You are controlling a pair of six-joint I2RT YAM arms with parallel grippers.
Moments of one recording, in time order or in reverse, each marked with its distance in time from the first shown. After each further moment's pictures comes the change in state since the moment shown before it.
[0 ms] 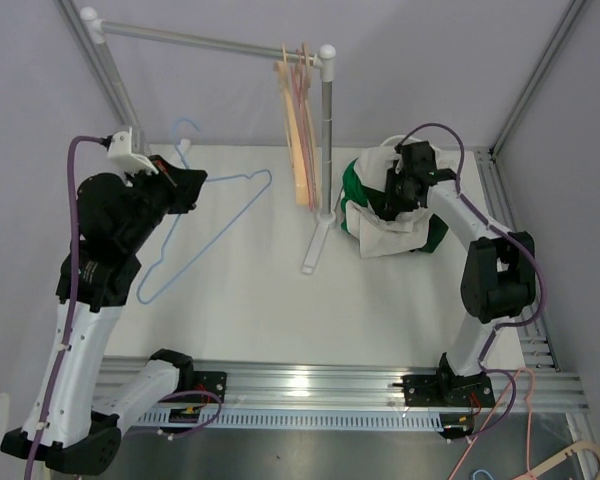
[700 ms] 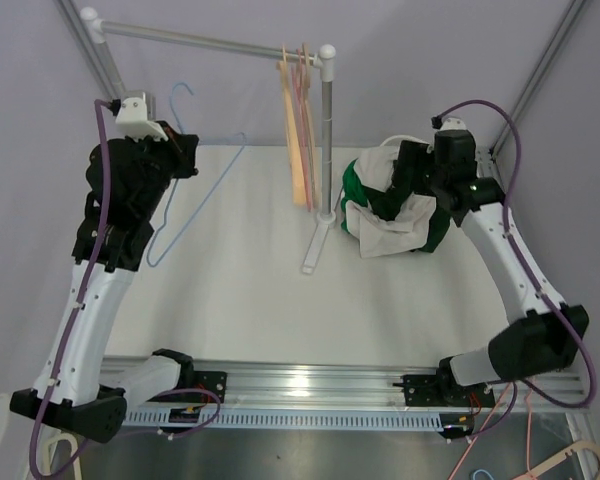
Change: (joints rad) left arm 0.000 0.164 0.136 0.105 -0.132 0.198; right arm 0.008 -0.340 0.031 -0.049 0.159 0.034
